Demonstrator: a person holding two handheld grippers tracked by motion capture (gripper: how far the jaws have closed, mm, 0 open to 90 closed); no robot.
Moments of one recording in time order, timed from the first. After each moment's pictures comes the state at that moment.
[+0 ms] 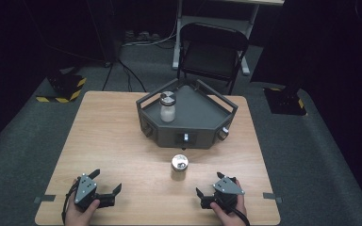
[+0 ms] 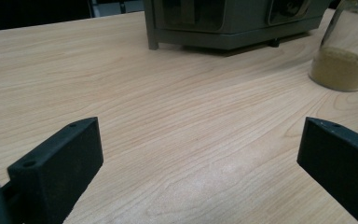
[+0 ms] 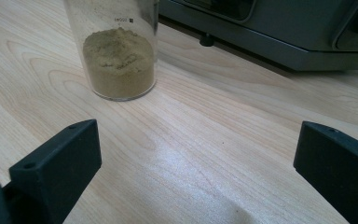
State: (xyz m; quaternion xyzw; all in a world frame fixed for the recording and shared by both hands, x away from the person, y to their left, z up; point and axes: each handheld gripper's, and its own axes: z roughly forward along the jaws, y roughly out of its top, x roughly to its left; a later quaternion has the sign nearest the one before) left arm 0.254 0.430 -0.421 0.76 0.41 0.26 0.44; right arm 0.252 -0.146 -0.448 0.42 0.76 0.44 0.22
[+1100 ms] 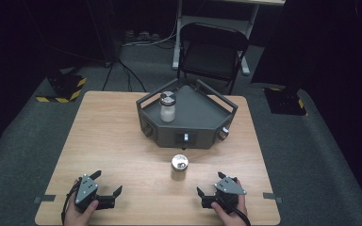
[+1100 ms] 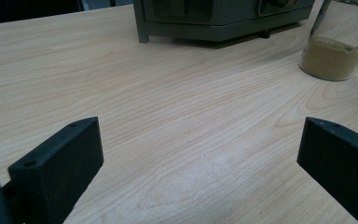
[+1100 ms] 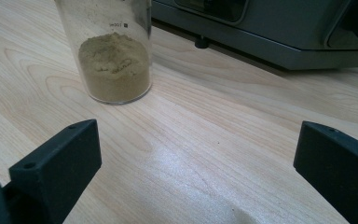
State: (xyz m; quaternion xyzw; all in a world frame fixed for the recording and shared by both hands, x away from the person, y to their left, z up) left arm 0.257 0.436 -0.419 0.77 0.40 0.24 0.44; right arm 0.250 -0.149 -0.449 0.43 0.75 0.45 0.22
